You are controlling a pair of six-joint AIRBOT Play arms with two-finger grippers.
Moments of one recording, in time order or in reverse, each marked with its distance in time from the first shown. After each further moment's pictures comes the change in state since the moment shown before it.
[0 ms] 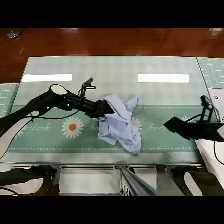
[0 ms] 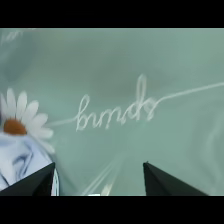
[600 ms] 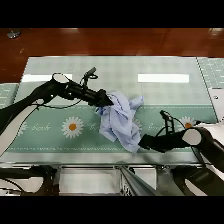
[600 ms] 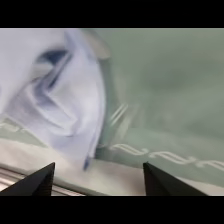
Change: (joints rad) left arm 0.035 -0.116 0.204 -0.013 -0.096 0.019; right arm 0.495 -0.180 -0.097 0.166 -0.124 0.113
